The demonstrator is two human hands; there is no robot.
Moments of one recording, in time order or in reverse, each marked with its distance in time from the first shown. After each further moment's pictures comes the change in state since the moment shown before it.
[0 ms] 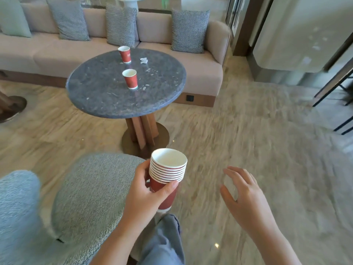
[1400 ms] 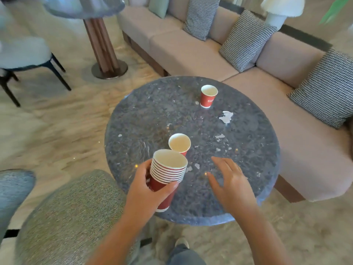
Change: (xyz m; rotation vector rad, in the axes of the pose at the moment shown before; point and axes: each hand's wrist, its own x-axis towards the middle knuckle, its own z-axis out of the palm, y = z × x) left_hand 0.463 0.021 -0.005 -0.098 0.691 -0.256; right_hand 0.613 -0.119 0.175 0.106 -0.379 -0.803
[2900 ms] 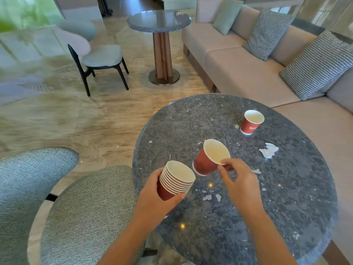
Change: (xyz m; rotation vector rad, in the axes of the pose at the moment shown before) left_hand 0.028 -0.016 0.014 0.199 0.279 -0.012; right_hand 0.102 0.023 0.035 0.363 0.006 -0.175
